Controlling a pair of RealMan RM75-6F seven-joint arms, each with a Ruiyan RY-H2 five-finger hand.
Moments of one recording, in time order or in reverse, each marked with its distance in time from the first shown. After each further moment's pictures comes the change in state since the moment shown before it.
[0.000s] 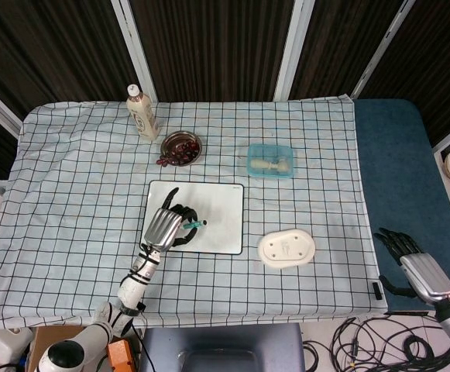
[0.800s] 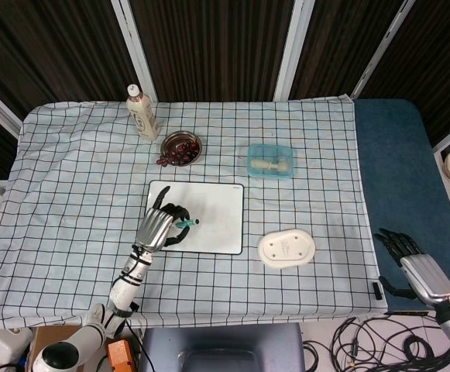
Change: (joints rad) left arm 0.029 0.023 0.022 -0.012 0.014 0.083 -0.020; right arm -0.011 0.004 0.000 -0.014 -0.003 0.021 -0.014
